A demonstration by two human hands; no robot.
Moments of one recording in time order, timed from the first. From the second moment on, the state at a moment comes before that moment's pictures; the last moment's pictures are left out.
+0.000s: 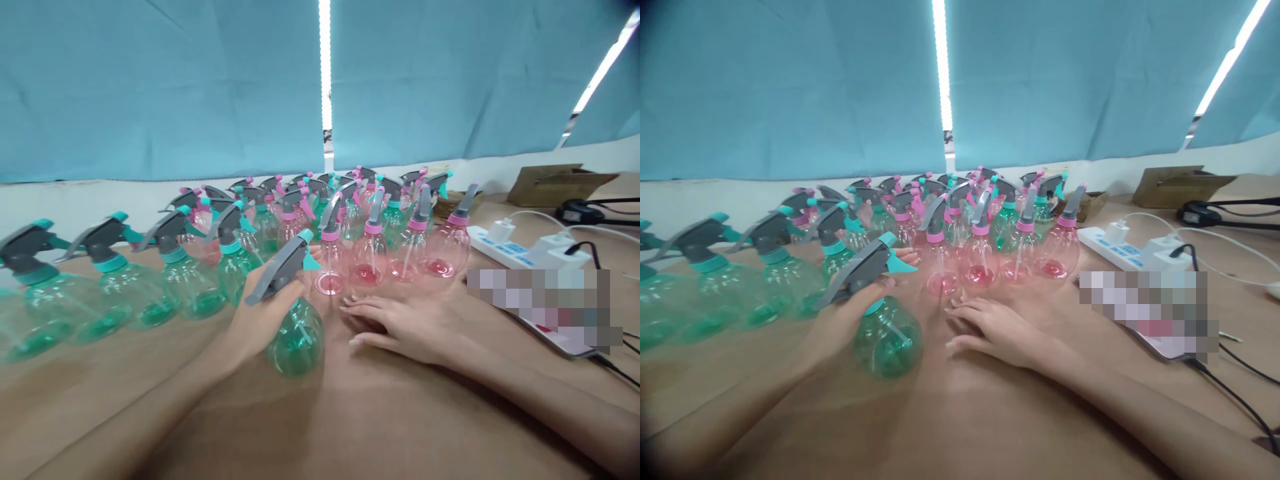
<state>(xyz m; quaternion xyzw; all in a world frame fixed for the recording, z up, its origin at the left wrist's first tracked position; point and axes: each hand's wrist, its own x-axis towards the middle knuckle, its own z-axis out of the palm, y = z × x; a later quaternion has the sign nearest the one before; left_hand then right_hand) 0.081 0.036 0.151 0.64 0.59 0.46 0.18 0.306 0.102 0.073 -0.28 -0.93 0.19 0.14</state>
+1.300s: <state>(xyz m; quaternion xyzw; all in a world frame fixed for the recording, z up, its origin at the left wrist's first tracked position) 0.005 -0.022 0.068 0.79 0.52 0.32 0.02 0.182 0.120 0.125 -0.41 -0.88 0.03 0.25</state>
